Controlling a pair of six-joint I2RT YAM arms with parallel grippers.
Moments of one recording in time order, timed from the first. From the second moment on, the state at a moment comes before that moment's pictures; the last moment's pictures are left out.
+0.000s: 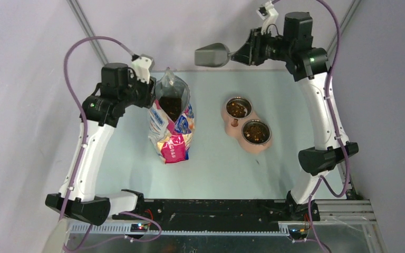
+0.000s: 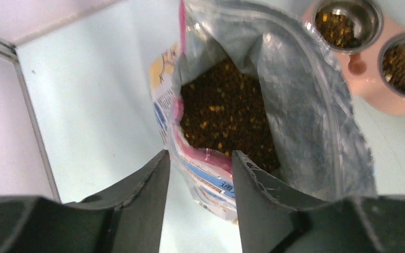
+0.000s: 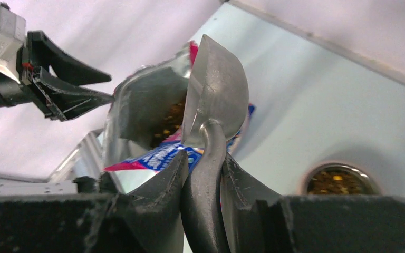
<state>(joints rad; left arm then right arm) -0.24 1.23 1.56 -0.90 0.10 0.17 0.28 1.79 2.33 -0.86 -0.66 0.21</state>
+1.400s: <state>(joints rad) -0.29 1.52 1.78 -1.01 0.11 0.07 0.78 2.08 2.41 -1.08 -0.18 0.15</state>
